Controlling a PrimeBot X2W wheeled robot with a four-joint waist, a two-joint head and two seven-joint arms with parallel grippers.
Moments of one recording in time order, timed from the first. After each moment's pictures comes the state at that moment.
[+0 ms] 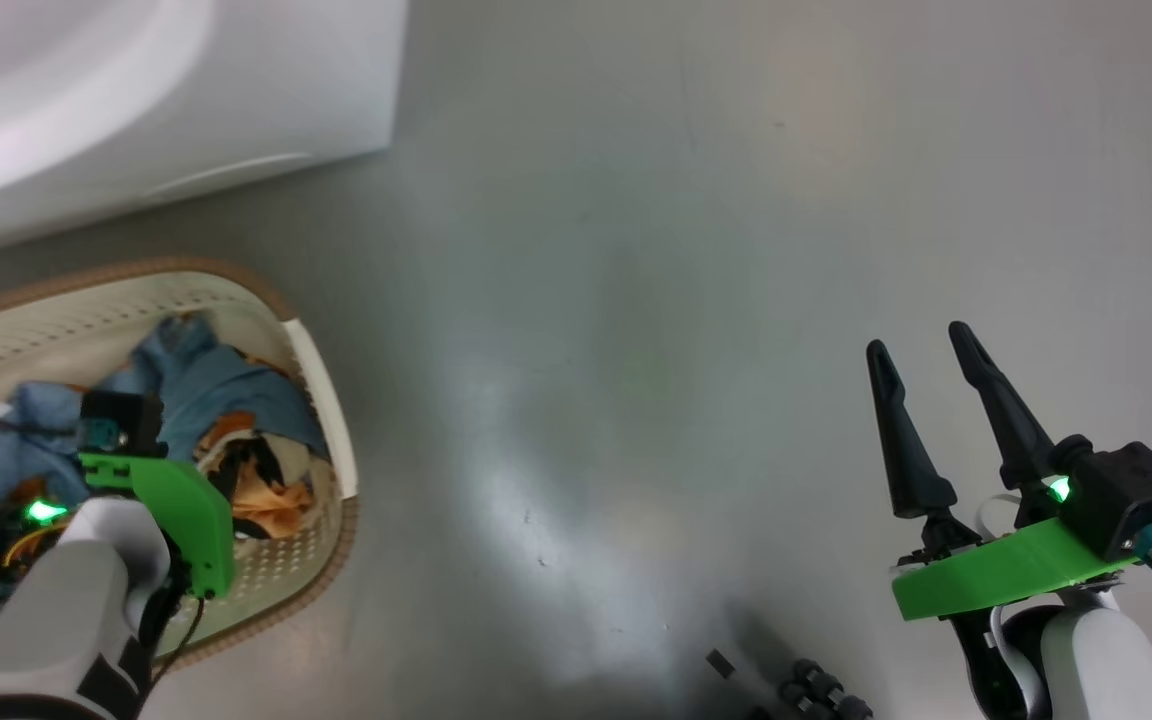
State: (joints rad) left arm -0.72 0.24 -0.41 1.08 -0.38 -0.13 -0.02; right arm -0.17 -0.05 0.01 -0.06 0.19 0.13 -0.15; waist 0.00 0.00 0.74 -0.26
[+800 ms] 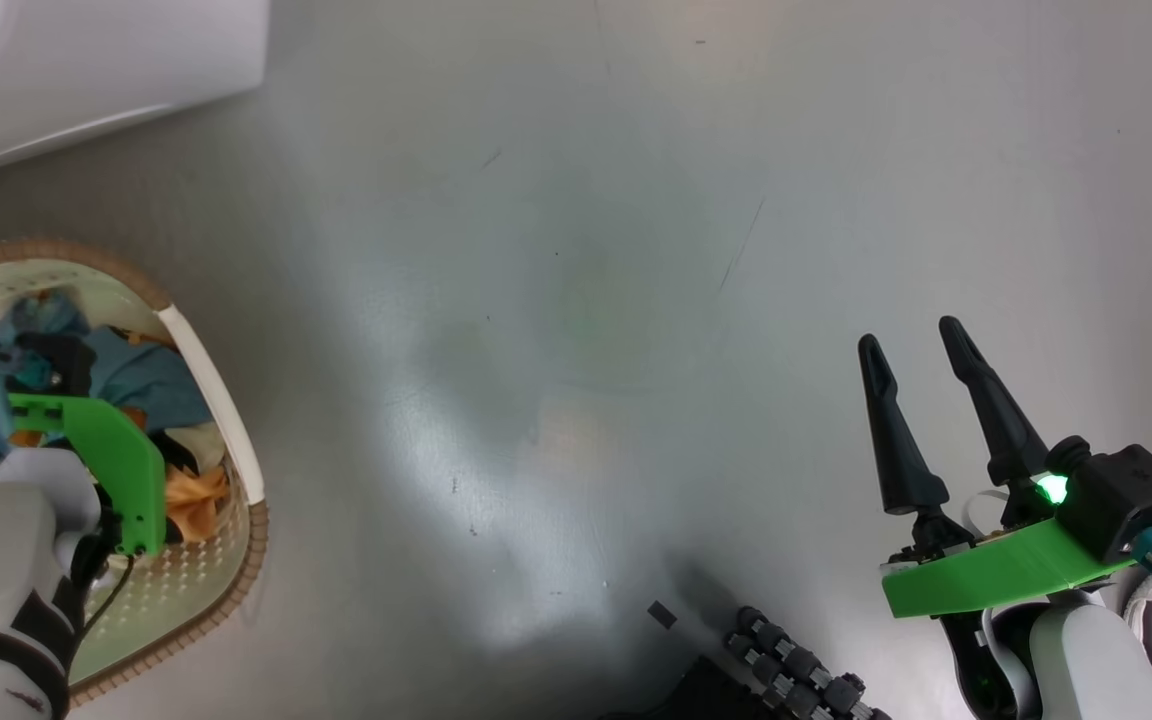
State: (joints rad) left arm -0.91 0.29 -0.53 1.26 -0.46 -0.13 0.12; right arm -0.18 -0.04 0.03 -0.04 0.23 0.13 -0.20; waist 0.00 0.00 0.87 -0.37
